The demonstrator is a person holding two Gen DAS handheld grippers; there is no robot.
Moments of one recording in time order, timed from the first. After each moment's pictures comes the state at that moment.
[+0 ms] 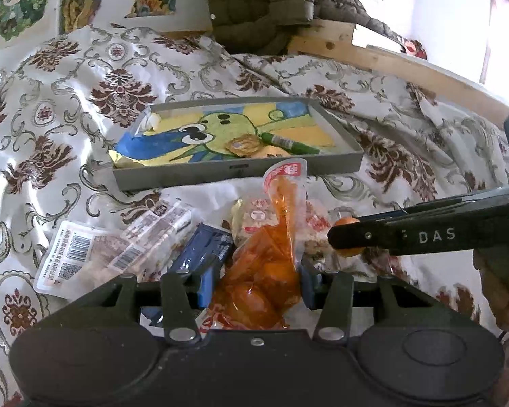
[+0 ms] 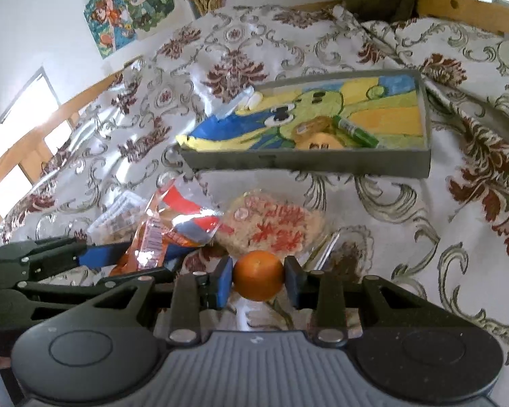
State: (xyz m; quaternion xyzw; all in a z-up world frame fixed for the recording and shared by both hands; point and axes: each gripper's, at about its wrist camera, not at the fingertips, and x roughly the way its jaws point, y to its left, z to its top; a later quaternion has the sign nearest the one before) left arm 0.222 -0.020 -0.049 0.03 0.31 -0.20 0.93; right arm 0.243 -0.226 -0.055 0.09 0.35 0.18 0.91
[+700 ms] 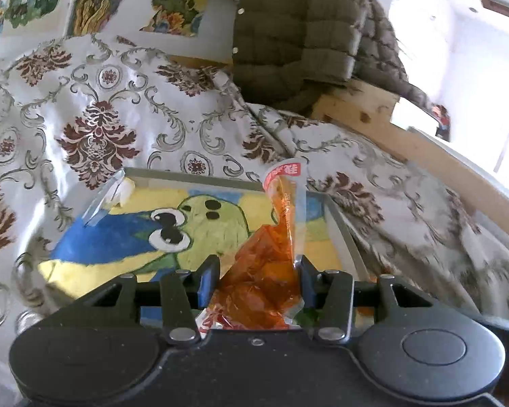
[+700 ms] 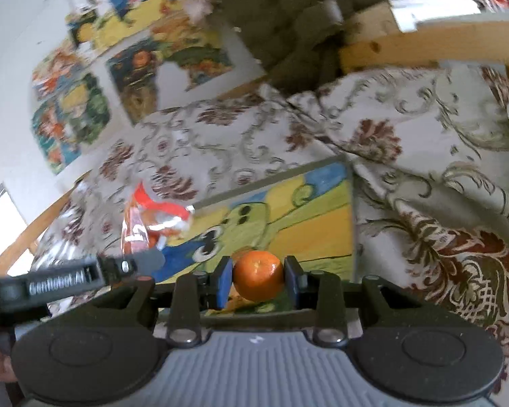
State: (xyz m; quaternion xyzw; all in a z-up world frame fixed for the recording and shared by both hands) left arm 0.391 -0.088 -0.002 -0.07 0.28 -0.17 0.94; right arm 0.346 -0.314 -0.035 0.21 0.24 0.09 0.94
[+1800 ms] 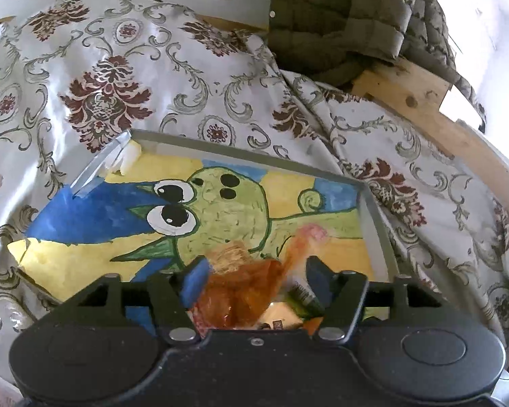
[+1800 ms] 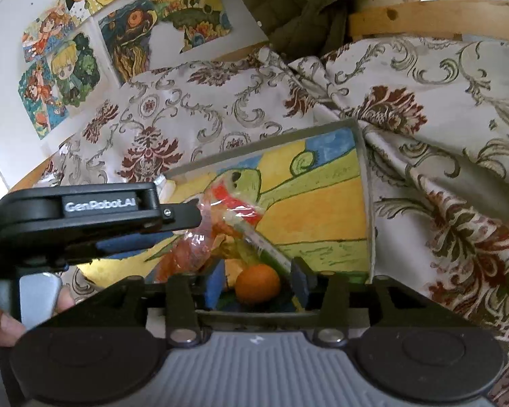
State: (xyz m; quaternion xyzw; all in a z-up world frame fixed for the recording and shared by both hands) left arm 0.437 -0.102 -0.026 -0.10 0.33 -0.12 0.93; right arm 0.378 -0.290 -0.060 0.16 0.28 0.09 0.94
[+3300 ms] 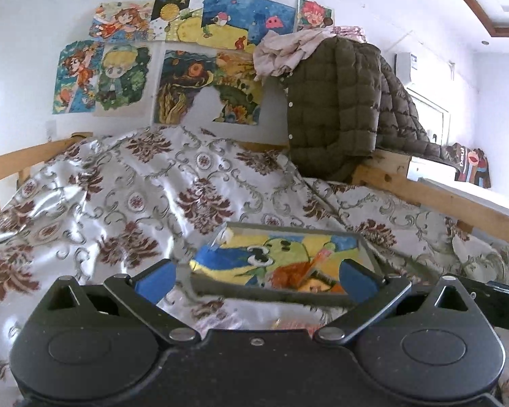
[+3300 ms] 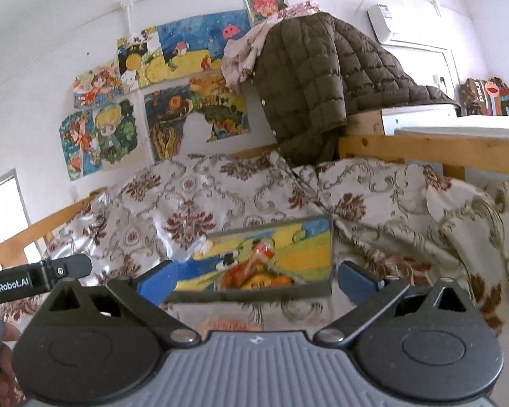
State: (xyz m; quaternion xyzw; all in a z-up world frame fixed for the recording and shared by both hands) left arm 0.141 -0.014 0.041 -0.04 0.14 -0.05 0.99; right arm 0.130 -0.267 0.020 0.11 0.13 0.05 0.98
